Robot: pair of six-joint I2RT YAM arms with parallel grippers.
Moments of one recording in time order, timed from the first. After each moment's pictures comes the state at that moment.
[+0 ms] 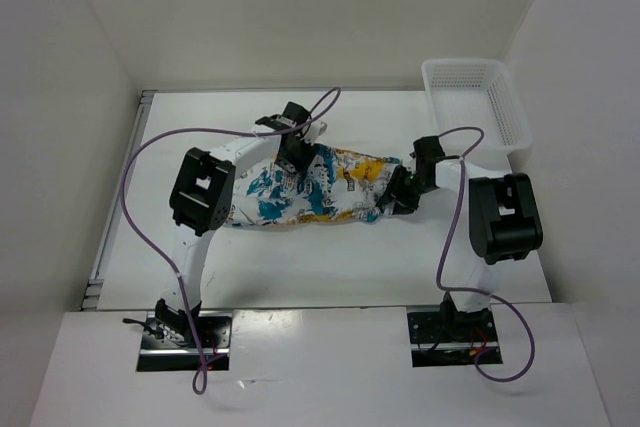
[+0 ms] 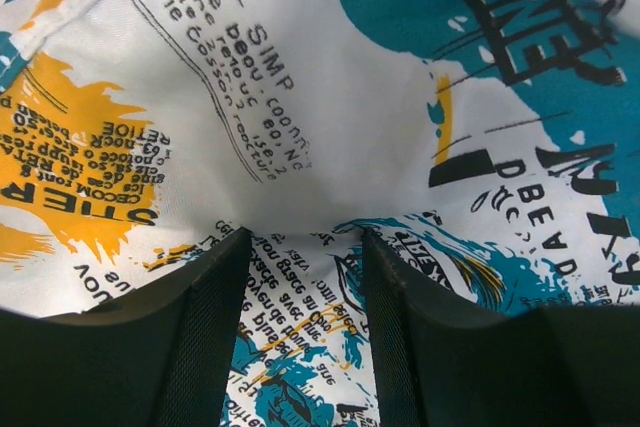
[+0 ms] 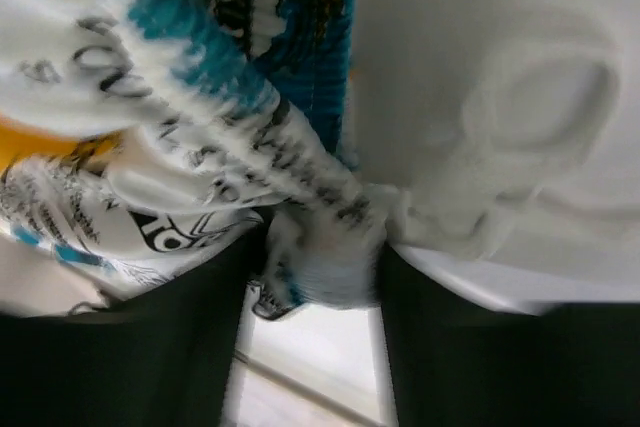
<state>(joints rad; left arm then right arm) -0.45 2.24 1.77 -0.66 0.09 0.08 0.11 1.74 0.96 -0.45 -0.40 0.57</state>
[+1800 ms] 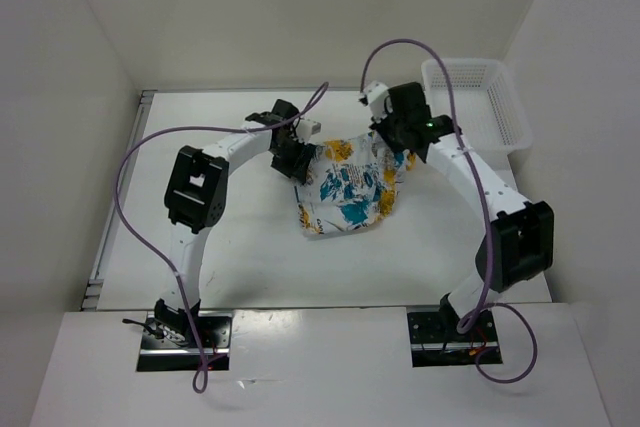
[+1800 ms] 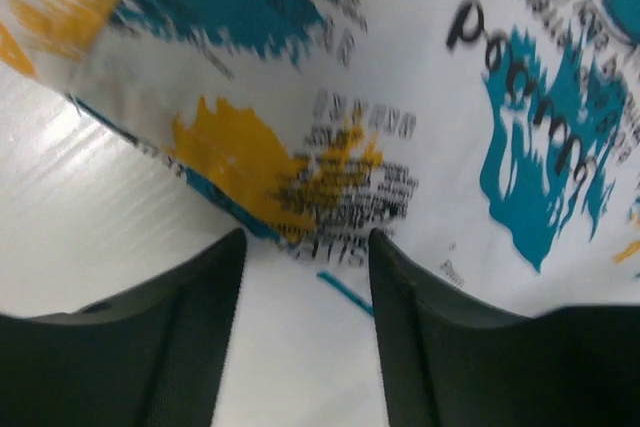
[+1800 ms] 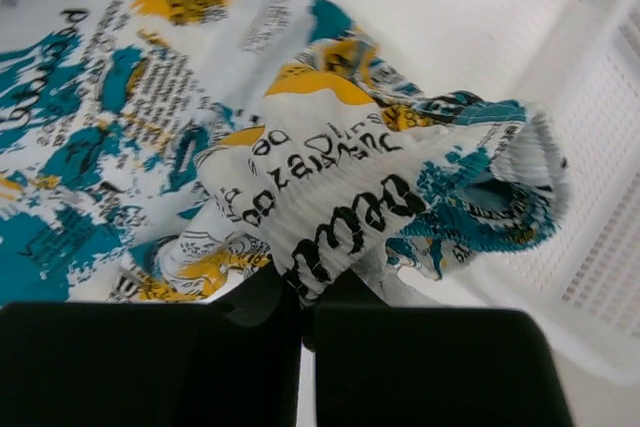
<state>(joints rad) -0.40 2.22 1.75 -0.72 0.28 0.07 0.32 1.56 1.41 -0.58 0.07 -0.42</state>
